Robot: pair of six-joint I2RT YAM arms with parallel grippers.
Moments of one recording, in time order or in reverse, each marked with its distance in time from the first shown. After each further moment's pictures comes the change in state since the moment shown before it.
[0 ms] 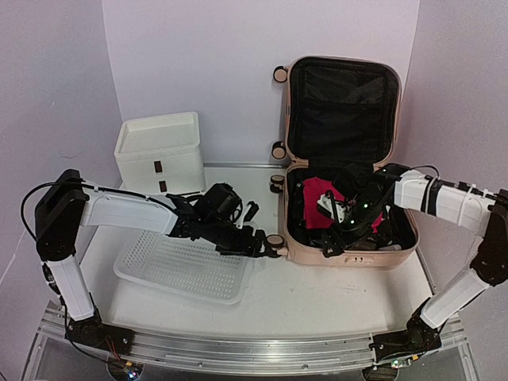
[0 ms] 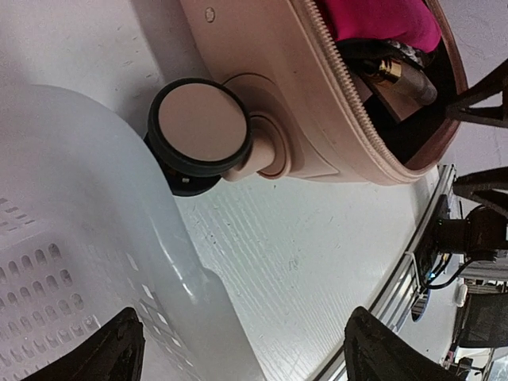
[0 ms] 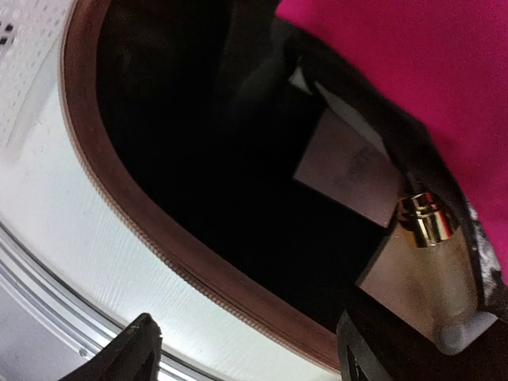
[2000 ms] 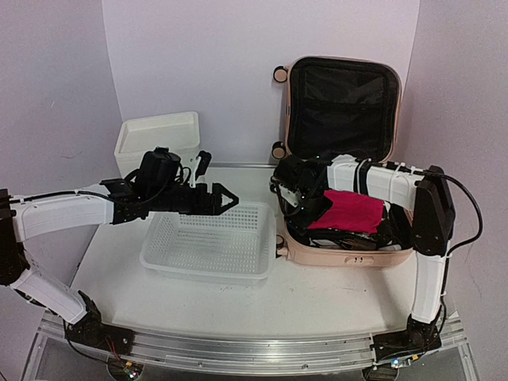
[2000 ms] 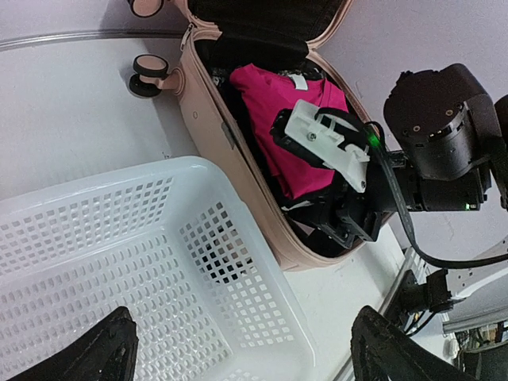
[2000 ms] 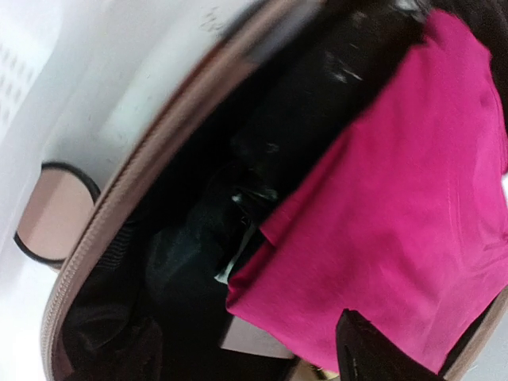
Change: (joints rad) left arm 0.186 -0.398 -0.148 0.102 -0.049 0.108; right arm 0.124 0.482 0.528 -0.048 0.436 -0.027
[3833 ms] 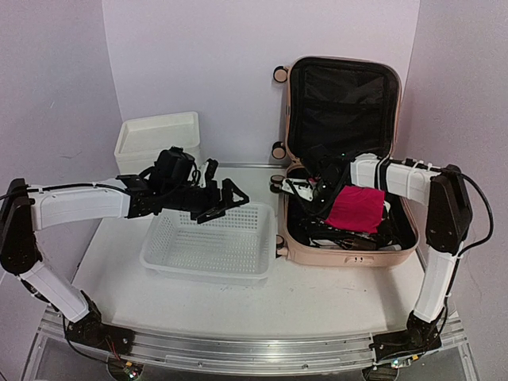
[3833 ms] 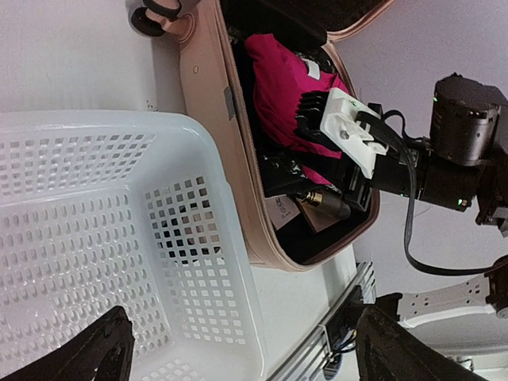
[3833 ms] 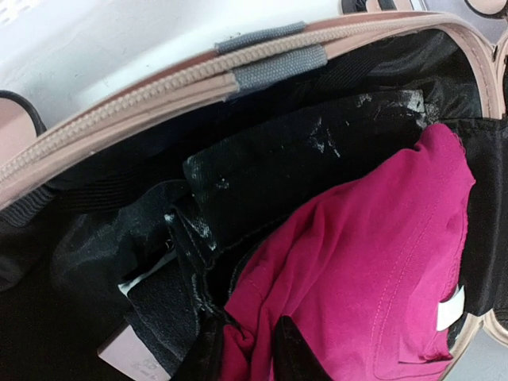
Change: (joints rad) left arm 0.000 0.104 0.058 -0.019 0.089 -0.266; right arm -0.147 -0.087 -0.154 0.256 -0.111 -0.624
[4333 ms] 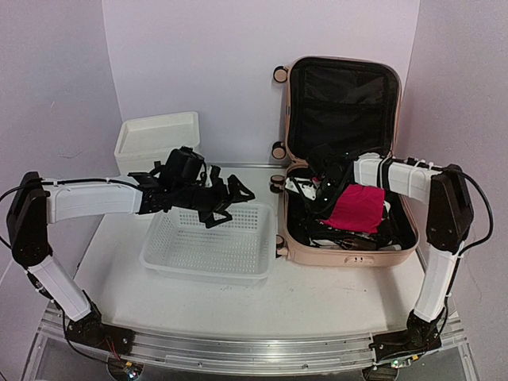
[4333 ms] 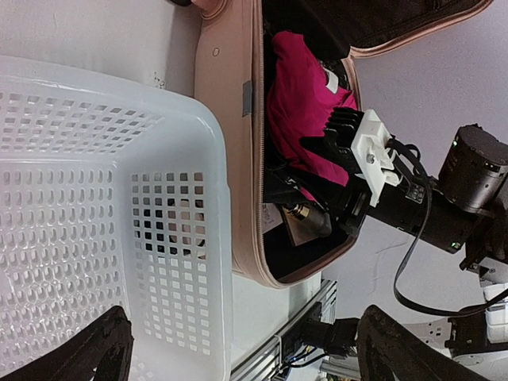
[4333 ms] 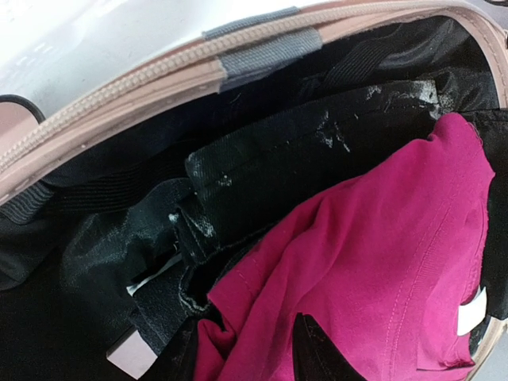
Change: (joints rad) left arm 0.000 0.099 0.068 0.003 0.027 -0.251; right arm -0.039 0.000 -0.009 0.002 -0.085 0.018
